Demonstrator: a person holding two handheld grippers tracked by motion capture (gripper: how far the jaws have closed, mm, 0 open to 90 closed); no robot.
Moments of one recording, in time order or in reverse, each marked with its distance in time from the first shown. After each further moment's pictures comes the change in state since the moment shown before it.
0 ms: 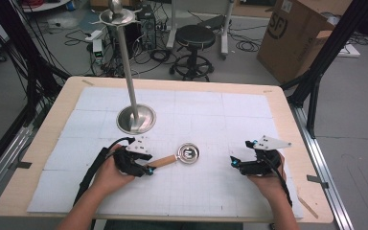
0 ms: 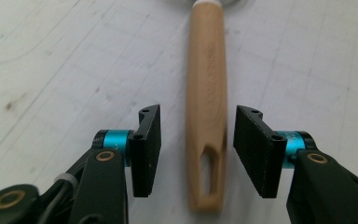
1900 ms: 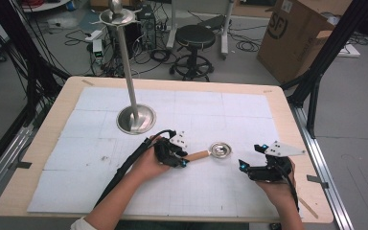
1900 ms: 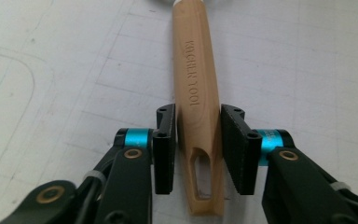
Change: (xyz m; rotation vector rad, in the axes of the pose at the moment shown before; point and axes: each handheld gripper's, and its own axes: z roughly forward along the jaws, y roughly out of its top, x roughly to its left) left arm -0.010 0.086 0.081 0.009 -0.109 0.143; right arm 0.000 -0.012 -0.032 -0.038 -0.039 0.031
